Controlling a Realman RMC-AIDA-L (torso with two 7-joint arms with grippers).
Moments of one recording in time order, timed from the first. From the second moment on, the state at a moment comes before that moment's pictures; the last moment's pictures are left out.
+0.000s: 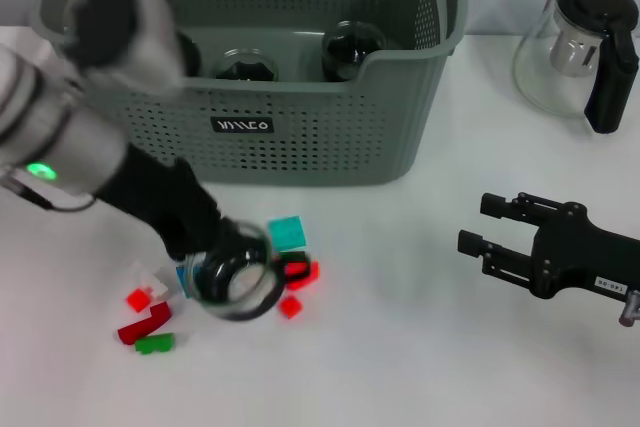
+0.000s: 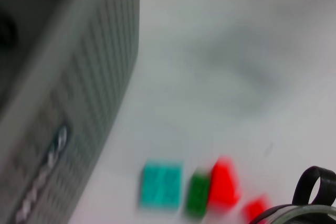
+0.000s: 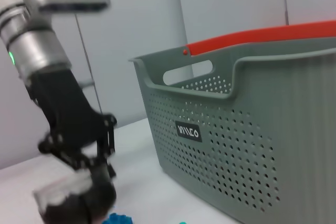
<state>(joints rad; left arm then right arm) -0.64 -2.15 1.02 1.25 2.59 1.72 -1.88 0.38 2.06 -0.91 -0.45 -1.64 -1.43 1.05</state>
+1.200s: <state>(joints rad) -0.99 -2.04 1.05 0.87 2.47 0.91 -2.25 0.41 2.07 -0.91 -0.45 -1.64 -1.42 1.05</state>
